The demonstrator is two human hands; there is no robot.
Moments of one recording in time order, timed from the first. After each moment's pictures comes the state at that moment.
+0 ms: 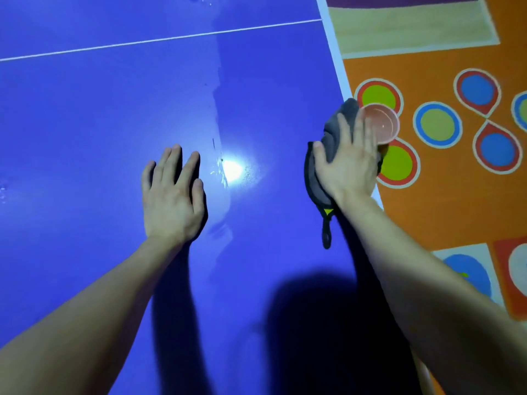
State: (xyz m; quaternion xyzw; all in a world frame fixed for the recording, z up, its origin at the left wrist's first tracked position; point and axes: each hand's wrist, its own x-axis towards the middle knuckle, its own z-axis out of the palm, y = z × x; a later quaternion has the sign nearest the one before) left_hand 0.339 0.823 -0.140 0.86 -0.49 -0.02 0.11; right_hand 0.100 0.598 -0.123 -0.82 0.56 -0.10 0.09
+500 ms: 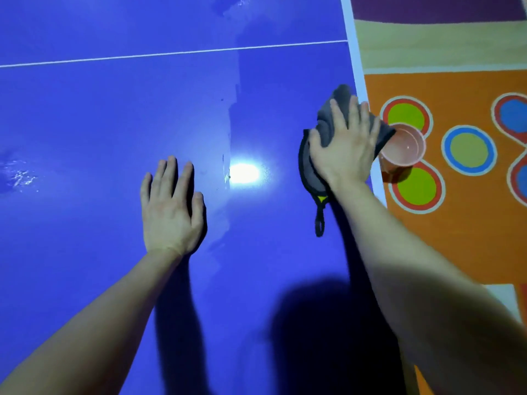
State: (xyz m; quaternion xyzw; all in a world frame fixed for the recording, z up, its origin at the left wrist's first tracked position) left_hand 0.338 0.823 -0.143 0.91 -0.41 -0.01 0.10; right_hand 0.162 0.542 -0.128 -0.85 0.52 -0.10 0.07
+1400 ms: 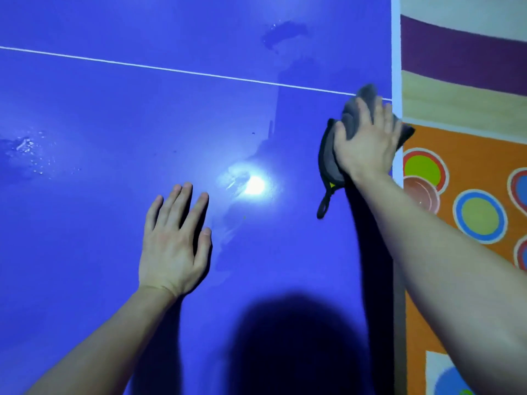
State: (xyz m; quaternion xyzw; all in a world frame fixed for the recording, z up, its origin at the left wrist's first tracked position) left_hand 0.337 0.822 -0.141 0.90 -0.41 0.00 0.12; right_hand 0.248 0.445 -0.133 -0.88 0.46 -0.10 0.06
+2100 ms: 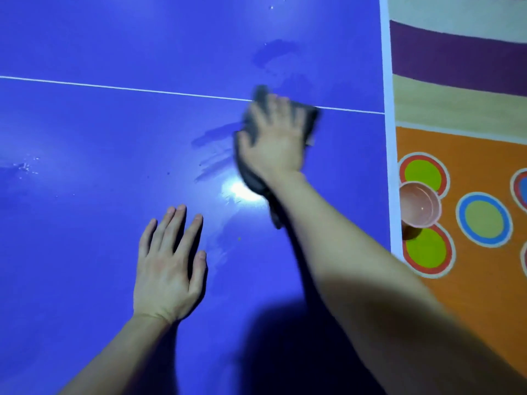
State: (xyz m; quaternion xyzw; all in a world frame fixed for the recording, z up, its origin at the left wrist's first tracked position) left_hand 0.340 0.822 -0.142 0.90 -0.42 -0.02 0.11; right_hand 0.366 0.527 -0.125 -0.94 0.33 -0.08 0.06
